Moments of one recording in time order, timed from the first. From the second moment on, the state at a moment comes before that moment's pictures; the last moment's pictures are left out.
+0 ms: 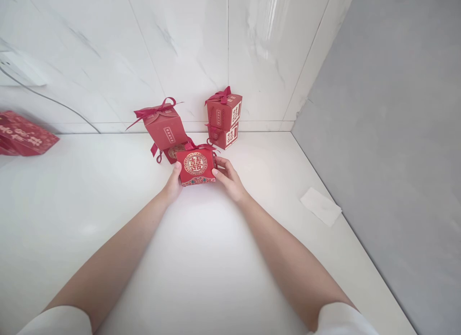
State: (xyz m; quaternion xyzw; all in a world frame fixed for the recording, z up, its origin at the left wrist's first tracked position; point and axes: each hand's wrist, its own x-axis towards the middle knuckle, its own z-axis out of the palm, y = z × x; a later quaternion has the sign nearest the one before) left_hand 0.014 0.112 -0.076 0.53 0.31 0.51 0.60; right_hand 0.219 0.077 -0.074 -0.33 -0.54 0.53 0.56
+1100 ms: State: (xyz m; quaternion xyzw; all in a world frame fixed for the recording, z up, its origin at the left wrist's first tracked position) left_hand 0.012 0.106 -0.067 0.56 0.41 0.46 0.55; right_hand 0.216 0.081 -0.076 -0.40 -0.46 0.55 0.57
